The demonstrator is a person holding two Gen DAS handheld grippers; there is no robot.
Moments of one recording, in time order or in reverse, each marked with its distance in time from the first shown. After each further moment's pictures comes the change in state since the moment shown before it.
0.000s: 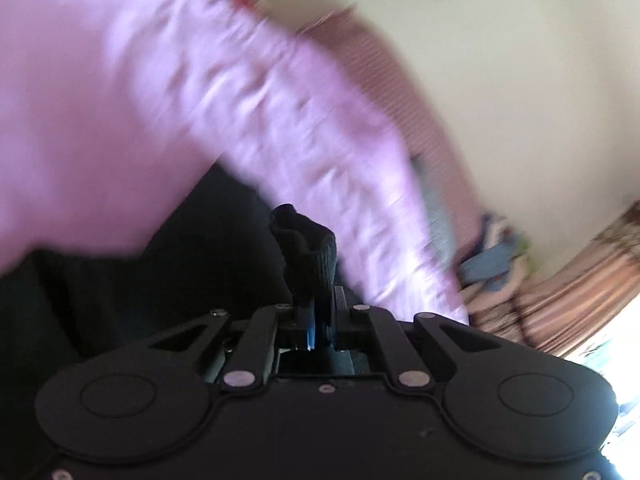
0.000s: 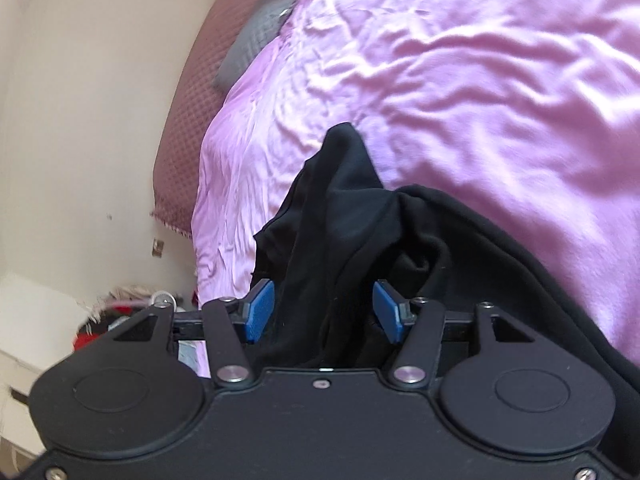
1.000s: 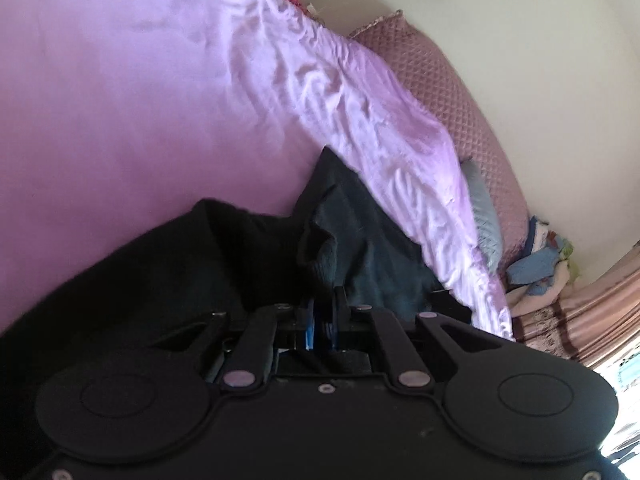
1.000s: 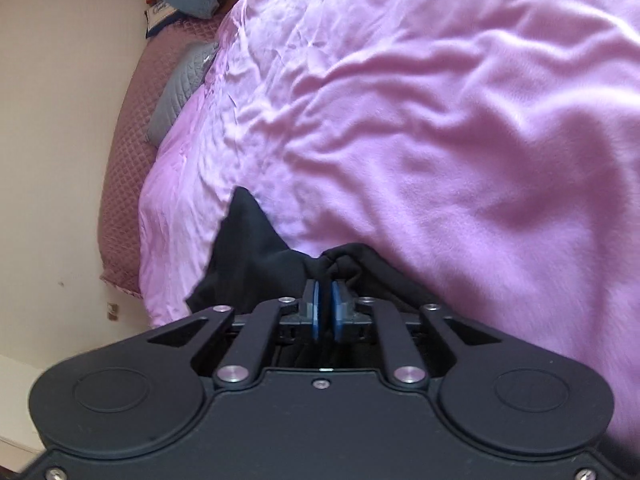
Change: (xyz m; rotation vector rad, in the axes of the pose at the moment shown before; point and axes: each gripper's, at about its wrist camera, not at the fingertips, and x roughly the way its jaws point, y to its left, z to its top) left arm -0.051 0.053 -0.030 -0.030 0.016 0.192; right arm -0.007 -0.022 0.014 0.106 -0.152 -0.145
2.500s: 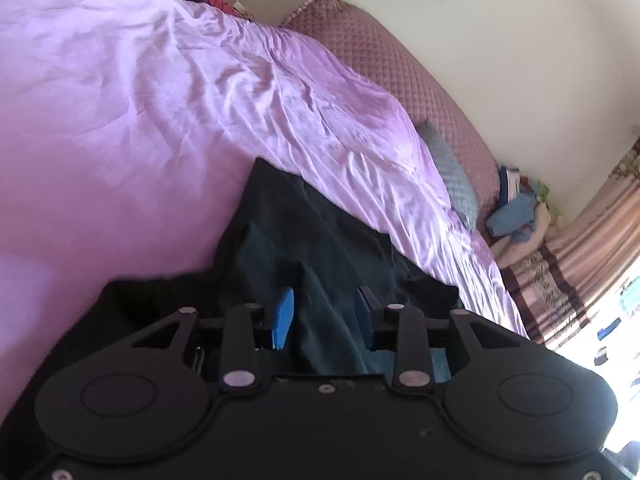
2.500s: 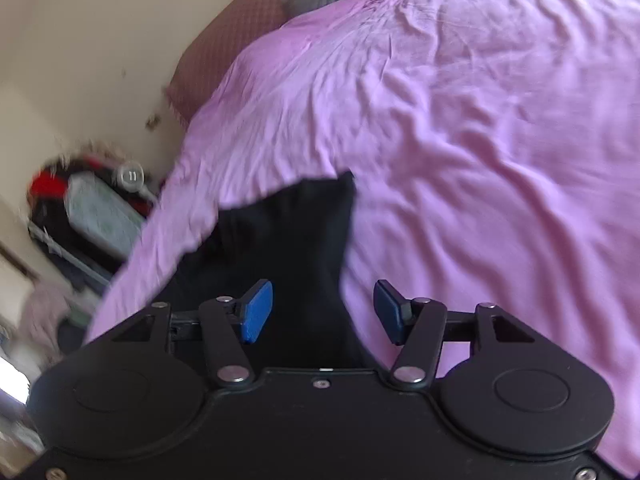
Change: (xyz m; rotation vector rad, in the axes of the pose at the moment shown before) left arm 0.029 -0.025 0.016 0.222 0.076 -0.083; right arm 0.015 0.040 0.064 -0.730 0.297 0.083
